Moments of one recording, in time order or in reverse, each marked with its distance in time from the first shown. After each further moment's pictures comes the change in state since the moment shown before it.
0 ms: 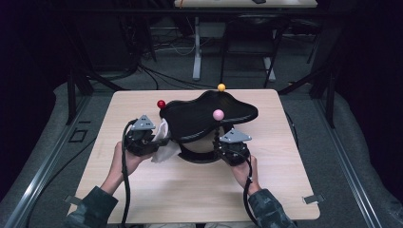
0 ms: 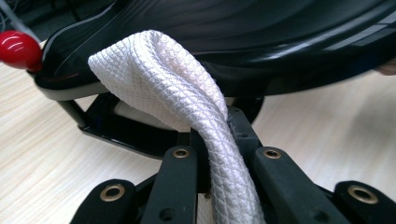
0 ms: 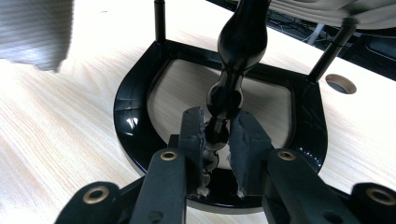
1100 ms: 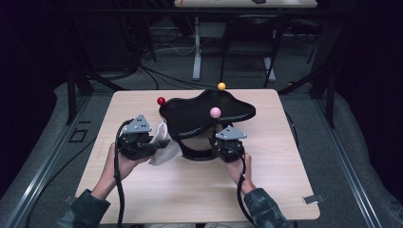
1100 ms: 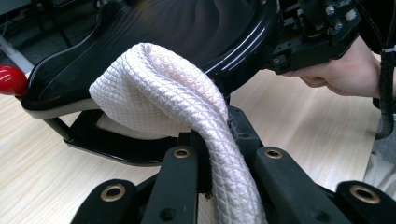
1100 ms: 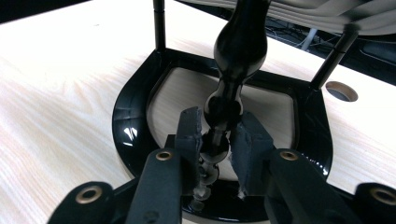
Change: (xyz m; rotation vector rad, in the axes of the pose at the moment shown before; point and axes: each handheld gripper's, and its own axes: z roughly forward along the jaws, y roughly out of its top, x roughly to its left) left arm -0.018 0.017 -0.029 -0.025 -0.035 0.055; right arm 0.004 0.005 0.018 -0.040 -0.025 0.040
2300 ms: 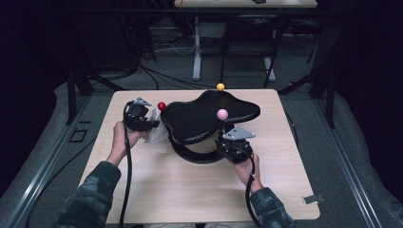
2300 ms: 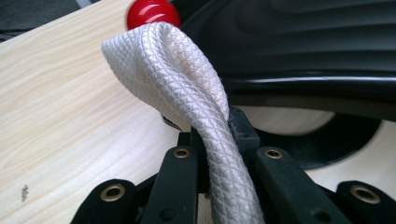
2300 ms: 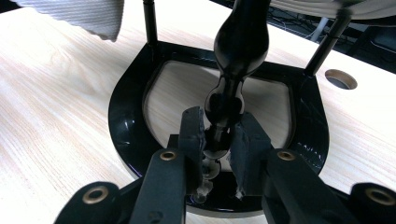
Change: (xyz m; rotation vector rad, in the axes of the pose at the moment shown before) left arm 0.115 -0.015 0.075 0.169 0.182 -0.208; right arm -0.017 -0.006 -0.014 0.039 0.040 -0.016
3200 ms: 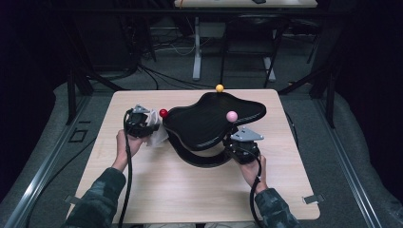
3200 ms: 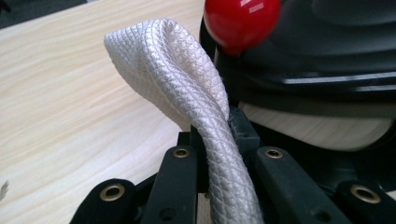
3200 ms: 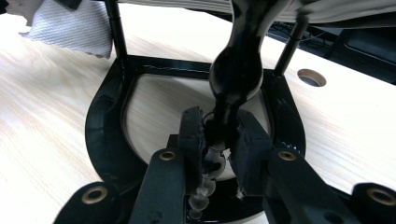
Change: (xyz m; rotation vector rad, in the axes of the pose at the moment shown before) left arm 0.002 -0.030 0.024 -0.088 0.032 -0.036; right arm -0.012 -0.007 -0.016 -0.026 -0.059 0.020
